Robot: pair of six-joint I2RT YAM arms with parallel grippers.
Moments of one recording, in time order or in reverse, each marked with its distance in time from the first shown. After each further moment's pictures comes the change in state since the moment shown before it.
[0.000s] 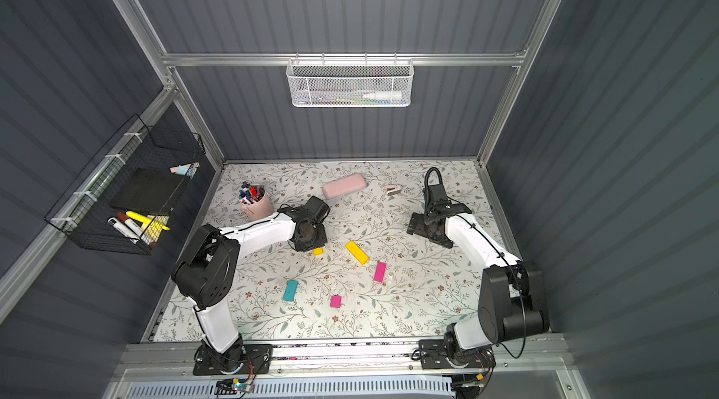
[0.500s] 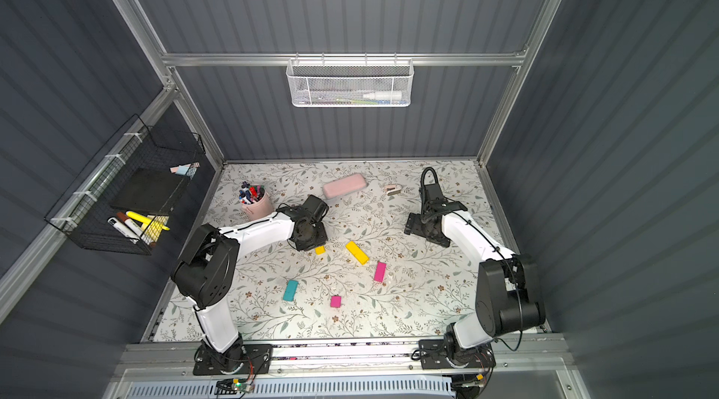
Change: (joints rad) left arm 0.011 0.000 -0.002 0.022 0.041 -0.029; right arm 0.018 0.035 0.018 0.001 -0.005 -0.003
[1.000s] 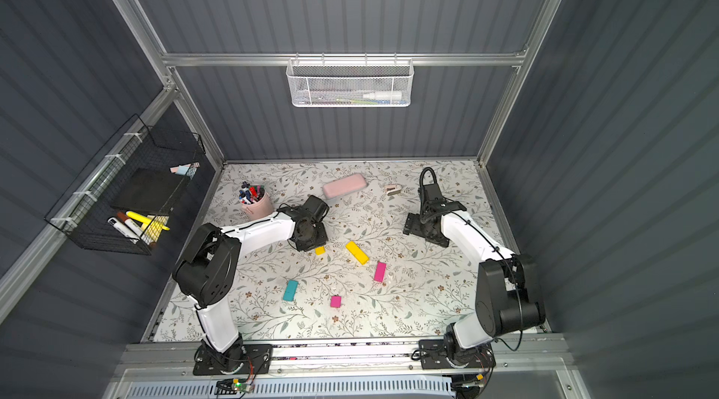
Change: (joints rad) left arm 0.000 0.013 0.003 -0.001 0.000 -0.002; right arm 0.007 0.001 0.000 0.000 -0.007 0.000
